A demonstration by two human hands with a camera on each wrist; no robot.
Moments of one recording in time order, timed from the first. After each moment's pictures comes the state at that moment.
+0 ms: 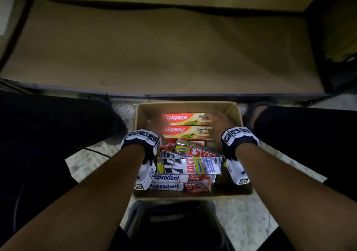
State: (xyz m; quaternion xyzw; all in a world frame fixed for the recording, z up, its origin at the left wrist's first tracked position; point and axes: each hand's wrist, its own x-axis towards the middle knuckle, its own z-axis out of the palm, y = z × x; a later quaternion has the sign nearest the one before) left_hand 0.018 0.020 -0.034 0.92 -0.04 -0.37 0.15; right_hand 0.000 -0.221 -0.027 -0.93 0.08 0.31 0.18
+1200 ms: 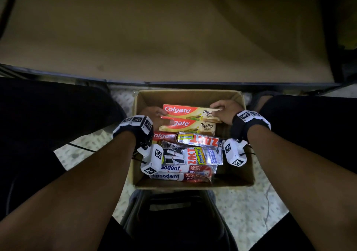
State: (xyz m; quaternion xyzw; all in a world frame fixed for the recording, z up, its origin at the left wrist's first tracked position) left_hand 0.025 0.036 -0.047 0.83 0.09 -0.36 0.41; right_hand 0.012 -0.245 -0.043 -0.88 0.20 0.26 0.35
